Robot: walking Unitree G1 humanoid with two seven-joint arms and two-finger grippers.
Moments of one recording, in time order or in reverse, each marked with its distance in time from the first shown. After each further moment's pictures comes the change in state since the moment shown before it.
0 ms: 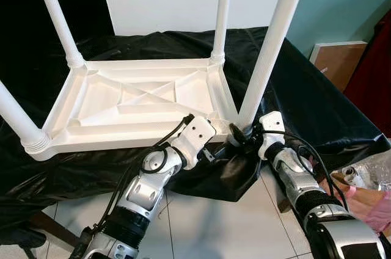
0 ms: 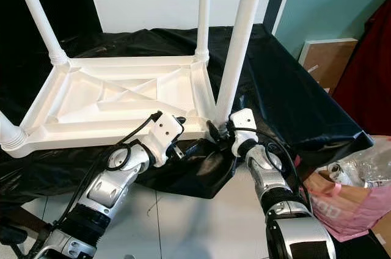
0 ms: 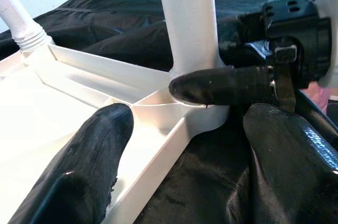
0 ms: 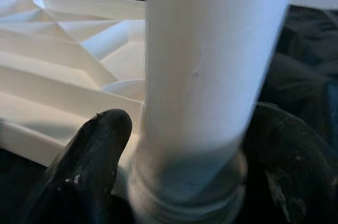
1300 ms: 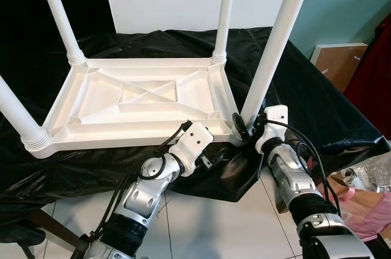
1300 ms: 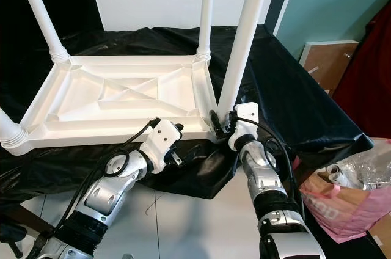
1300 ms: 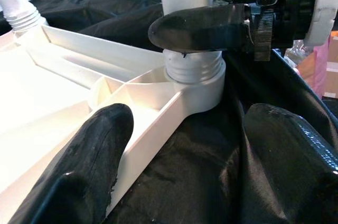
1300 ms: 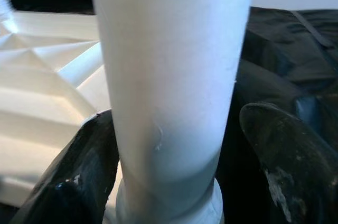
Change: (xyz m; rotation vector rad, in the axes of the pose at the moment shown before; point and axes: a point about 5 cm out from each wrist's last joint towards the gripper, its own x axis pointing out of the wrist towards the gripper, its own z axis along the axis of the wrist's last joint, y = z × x) left arm -0.006 -0.006 -0.007 -0.023 0.033 -0.005; right arm 0.003 -0.005 0.020 0.025 -0.020 -0.075
